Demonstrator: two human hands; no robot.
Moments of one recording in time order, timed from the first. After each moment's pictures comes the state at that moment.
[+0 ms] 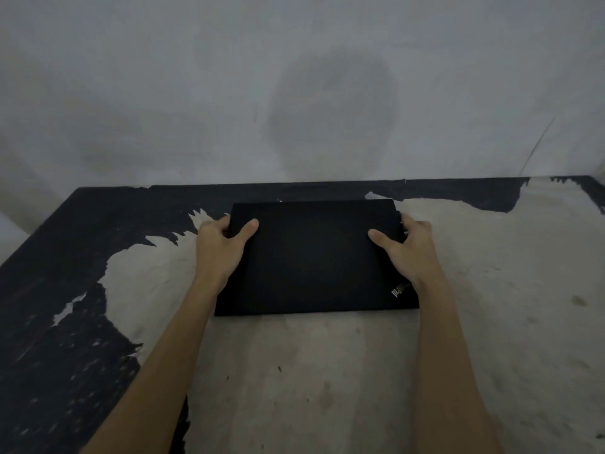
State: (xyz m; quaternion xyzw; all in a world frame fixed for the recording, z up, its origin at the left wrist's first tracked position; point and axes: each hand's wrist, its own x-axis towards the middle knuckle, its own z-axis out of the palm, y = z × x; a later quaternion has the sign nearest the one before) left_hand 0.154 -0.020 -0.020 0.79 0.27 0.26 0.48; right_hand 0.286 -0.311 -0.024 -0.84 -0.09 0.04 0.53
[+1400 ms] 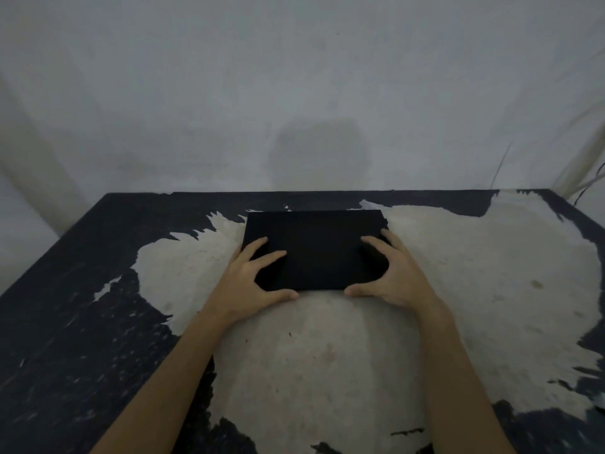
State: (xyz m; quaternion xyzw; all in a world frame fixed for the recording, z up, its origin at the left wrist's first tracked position) left_hand 0.071 -0.051 -0.031 0.95 0.08 0.11 0.30; right_hand 0.210 -0.338 -0.016 -0.90 -0.23 0.08 0.35
